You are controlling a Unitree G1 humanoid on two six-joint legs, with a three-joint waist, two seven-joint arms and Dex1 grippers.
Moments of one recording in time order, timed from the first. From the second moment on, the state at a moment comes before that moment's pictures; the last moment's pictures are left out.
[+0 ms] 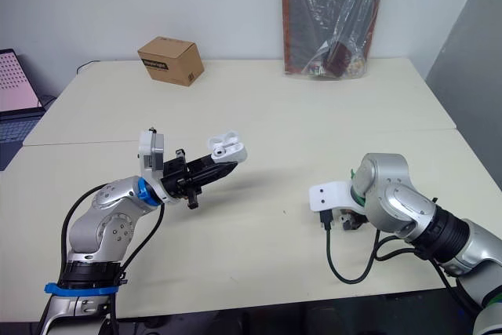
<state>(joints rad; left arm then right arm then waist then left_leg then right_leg) -0.37 0.49 0.12 -0.02 -0.63 0.34 -1.12 -0.82 -0.86 0.79 -0.31 -0.50 0.91 1.55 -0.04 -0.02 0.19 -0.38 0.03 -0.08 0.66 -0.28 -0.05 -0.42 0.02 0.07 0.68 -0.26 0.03</state>
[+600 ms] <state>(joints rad) -0.37 0.49 0.12 -0.02 -0.63 0.34 -1.12 -0.83 -0.86 0.83 -0.31 -0.49 0.92 1.55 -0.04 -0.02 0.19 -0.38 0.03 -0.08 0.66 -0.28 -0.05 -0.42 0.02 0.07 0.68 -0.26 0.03</state>
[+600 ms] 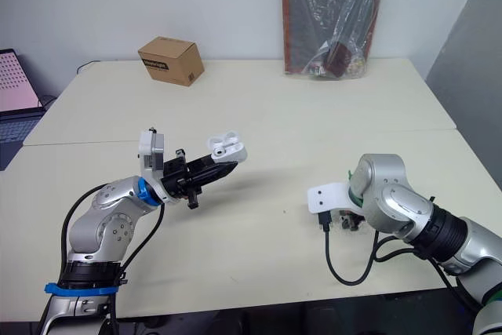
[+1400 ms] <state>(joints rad) -0.40 0.48 0.12 0.10 -0.60 0.25 -1.15 -0.52 -0.62 0.32 -0.47 -0.29 1.02 1.20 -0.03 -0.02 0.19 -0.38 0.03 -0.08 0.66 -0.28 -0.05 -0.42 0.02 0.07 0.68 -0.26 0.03</state>
